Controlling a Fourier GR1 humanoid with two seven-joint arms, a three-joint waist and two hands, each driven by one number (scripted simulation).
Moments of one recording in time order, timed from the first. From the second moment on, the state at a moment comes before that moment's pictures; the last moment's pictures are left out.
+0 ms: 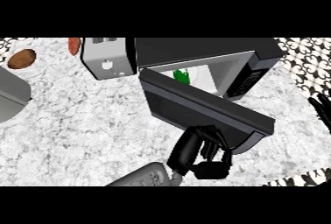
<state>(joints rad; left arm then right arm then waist) -0.61 0.01 -1.02 -1.15 0.37 0.65 -0.20 0.03 -0.47 -0.20 -1.55 -0.42 0.62 -0.45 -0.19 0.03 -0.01</state>
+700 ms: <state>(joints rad) -0.81 0.00 -0.84 -1.02 0.60 0.73 -0.25 0.00 -0.52 -0.18 -1.63 -0.58 0.68 -0.36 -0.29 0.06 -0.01</state>
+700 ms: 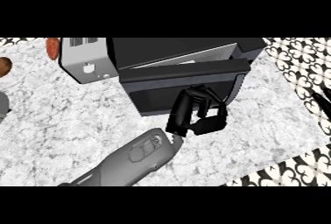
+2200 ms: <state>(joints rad) -0.87 0.00 -0.77 -0.91 0.83 0.71 -0.54 -0.08 -0.64 -0.22 -1.67 -0.78 0.72 -0.26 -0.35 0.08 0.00</state>
